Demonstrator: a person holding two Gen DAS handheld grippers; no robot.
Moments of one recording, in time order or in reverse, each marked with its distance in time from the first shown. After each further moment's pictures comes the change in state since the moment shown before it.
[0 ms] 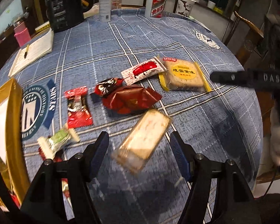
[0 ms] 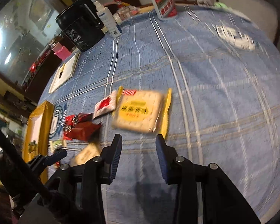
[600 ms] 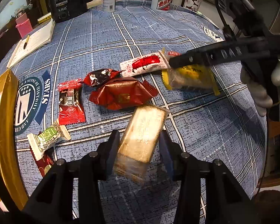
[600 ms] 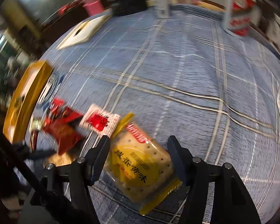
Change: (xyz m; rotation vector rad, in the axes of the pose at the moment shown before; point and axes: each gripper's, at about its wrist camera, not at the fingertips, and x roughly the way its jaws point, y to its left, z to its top) left arm 0.016 -0.006 0.003 -0.059 0.051 0.016; right arm 0.079 0.035 0.056 -0.484 0.207 0.060
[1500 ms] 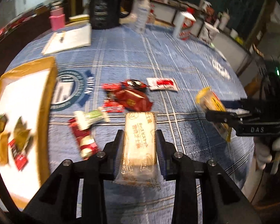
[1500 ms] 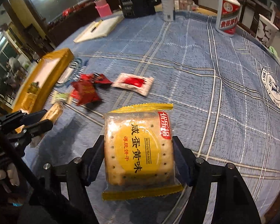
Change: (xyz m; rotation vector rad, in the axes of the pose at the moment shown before) left arm -0.090 0.036 -0.034 -0.227 -0.156 0.031; right arm -0.064 0.051 -0.076 0.046 -0.068 -0.020
